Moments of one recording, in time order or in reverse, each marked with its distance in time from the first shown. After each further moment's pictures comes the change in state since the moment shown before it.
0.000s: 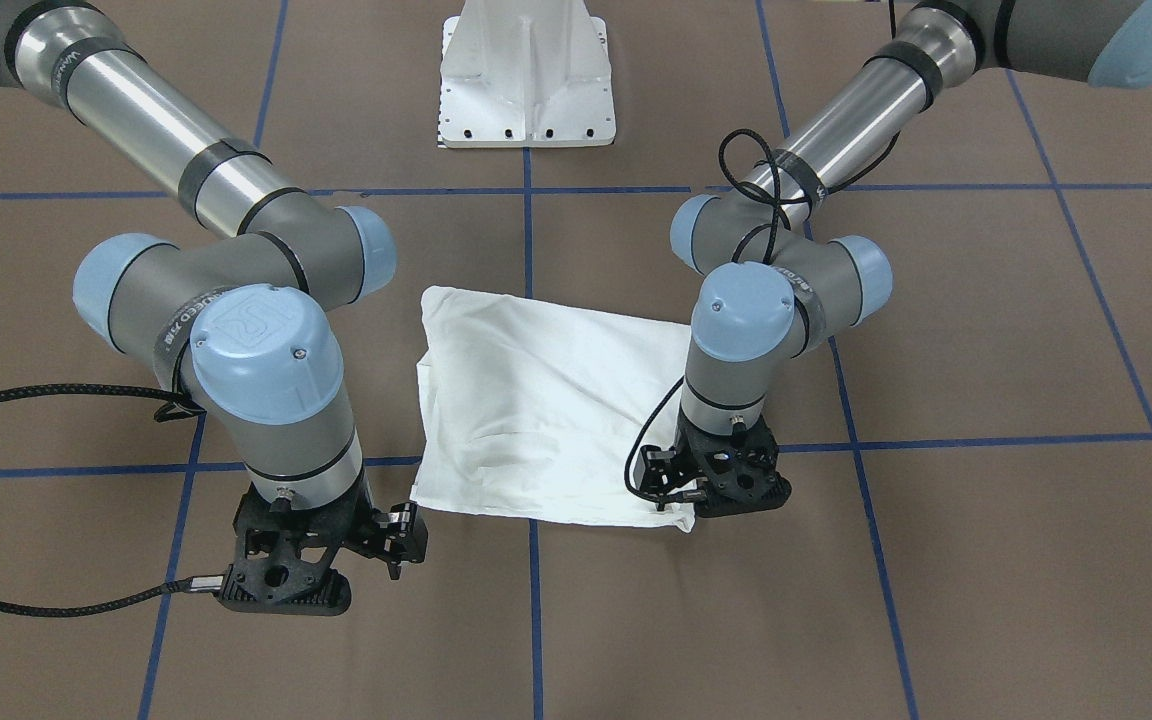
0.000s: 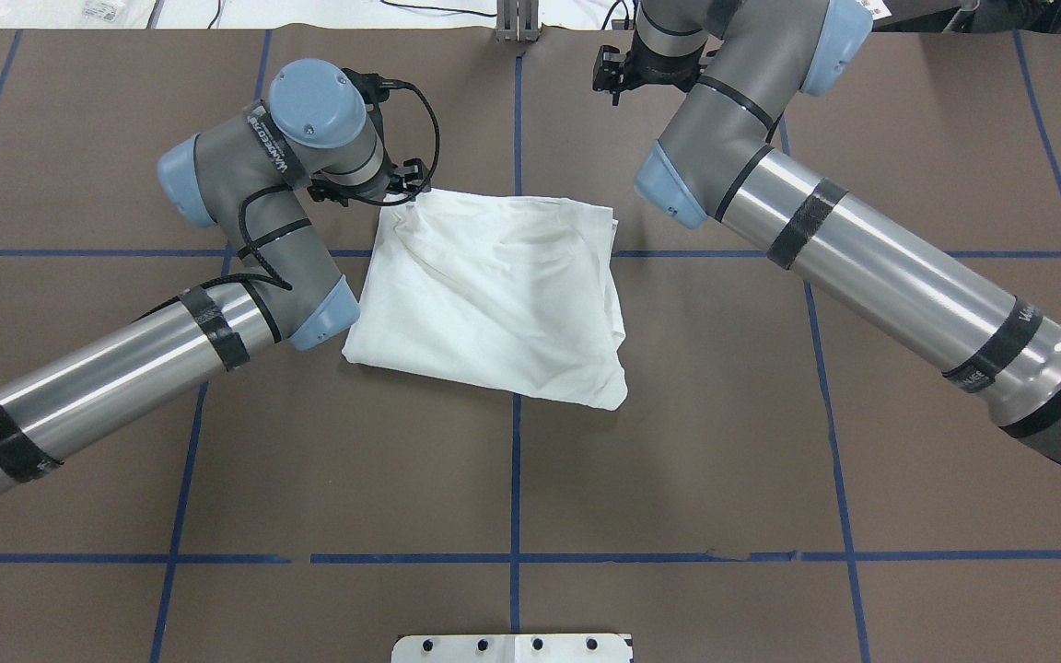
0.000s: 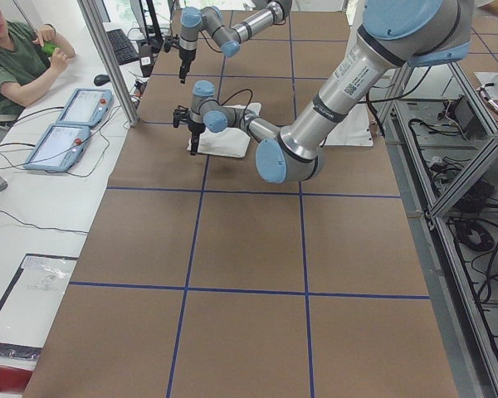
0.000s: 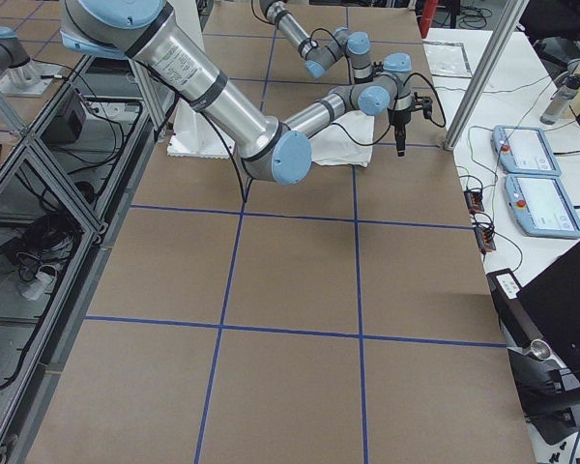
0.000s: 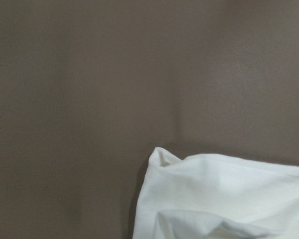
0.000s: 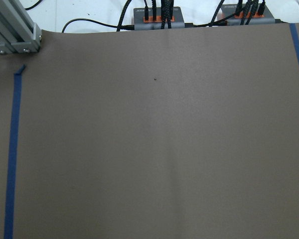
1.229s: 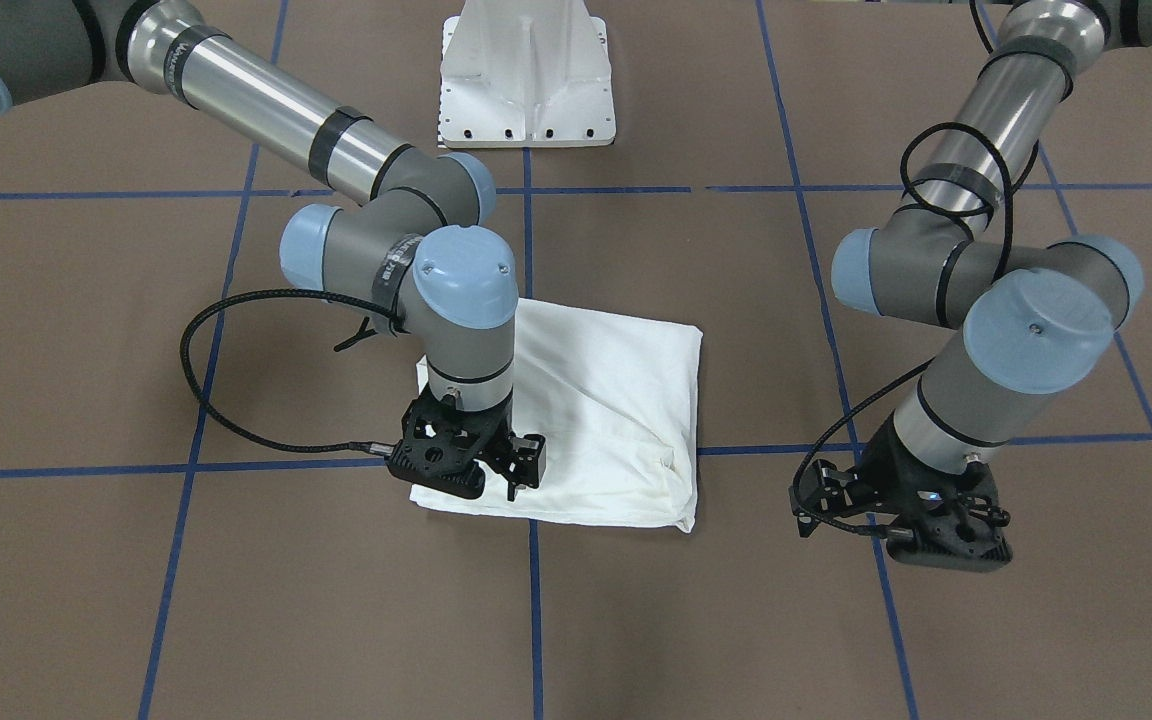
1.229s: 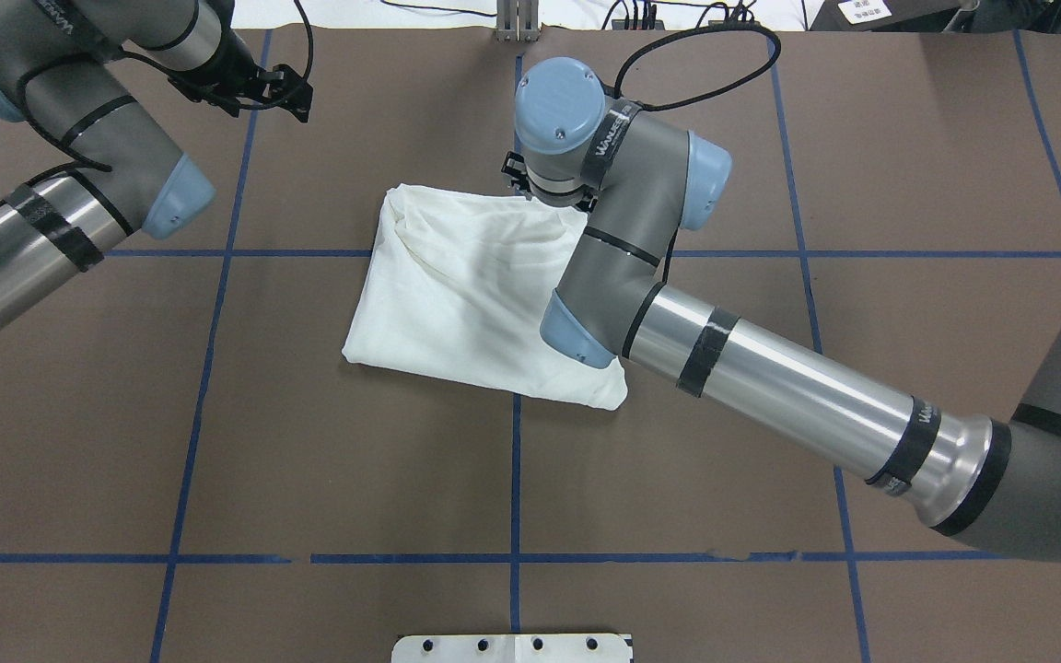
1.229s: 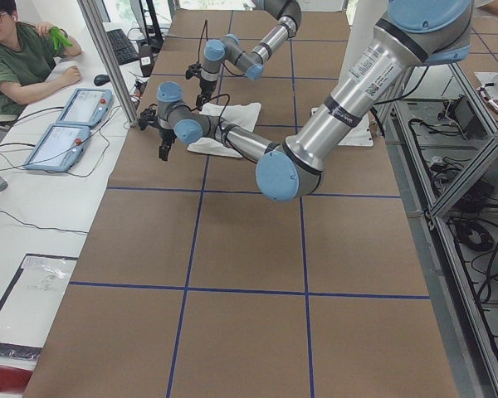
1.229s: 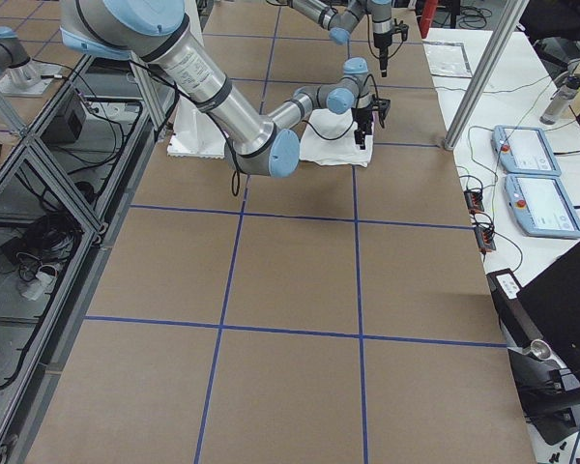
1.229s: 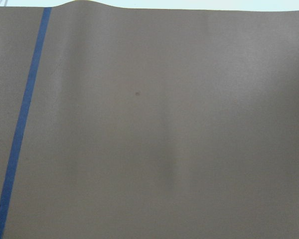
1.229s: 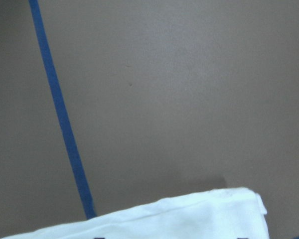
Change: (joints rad) left arm -0.238 0.132 -0.123 -0.052 -0.292 0.378; right arm -0.238 0.030 -0.009 0.029 -0.170 0.492
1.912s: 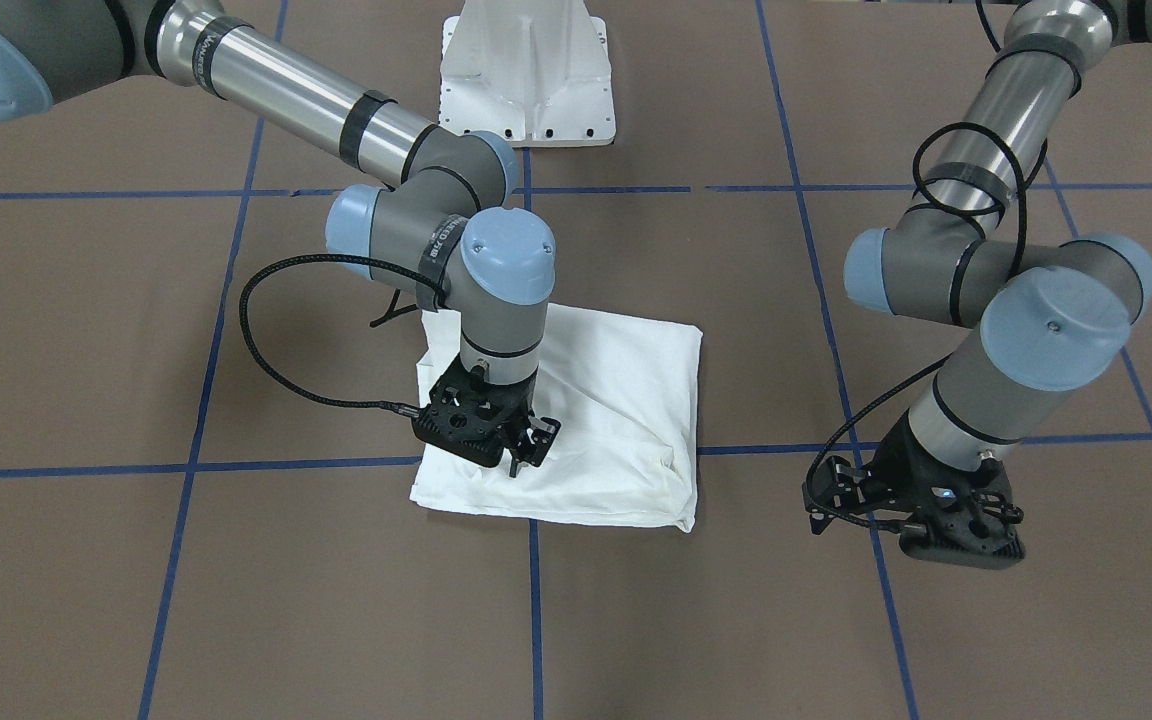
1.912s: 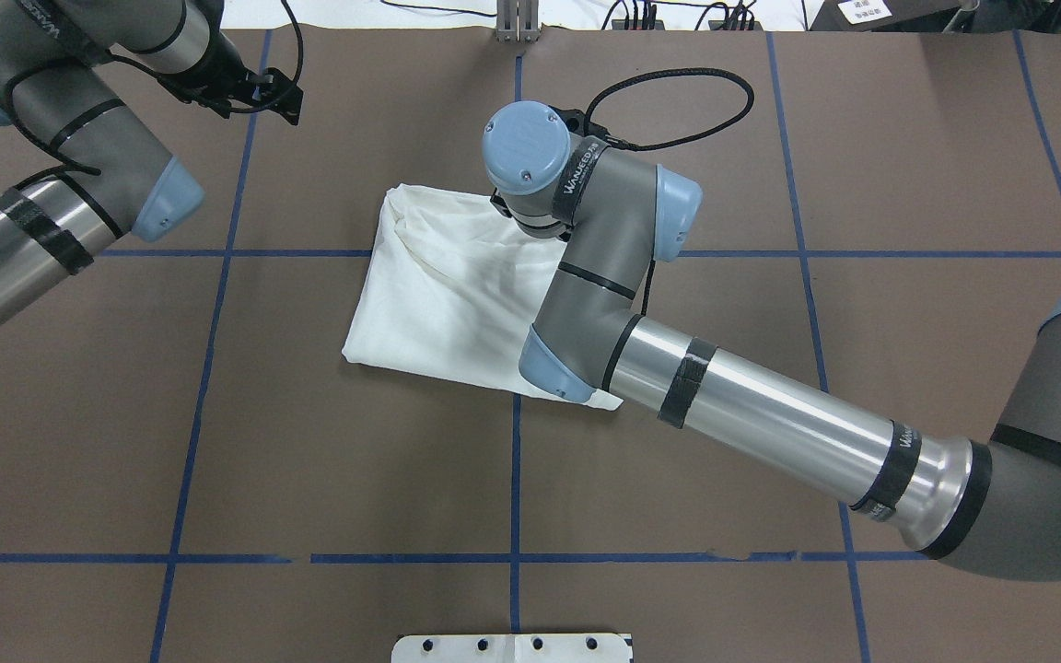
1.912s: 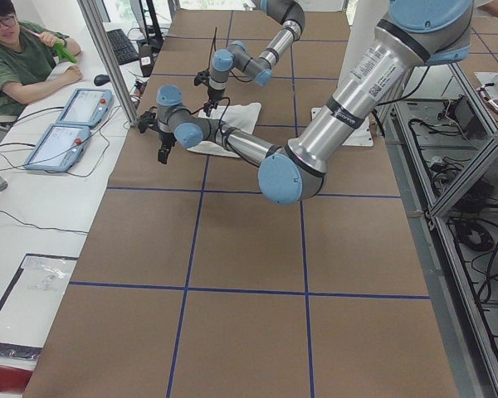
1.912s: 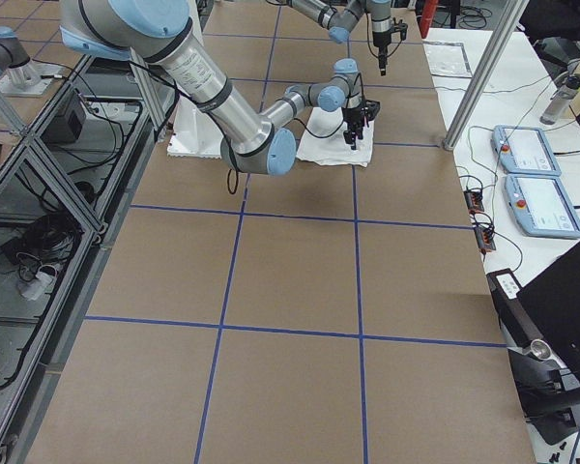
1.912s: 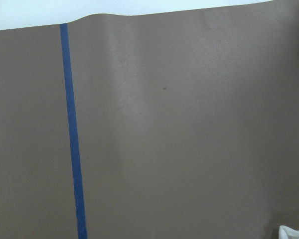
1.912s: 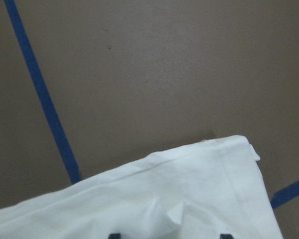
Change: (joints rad) left arm -0.002 0.015 -0.004 -0.009 0.001 0.015; right arm -0.036 0.012 0.007 -0.060 -0.031 0.079
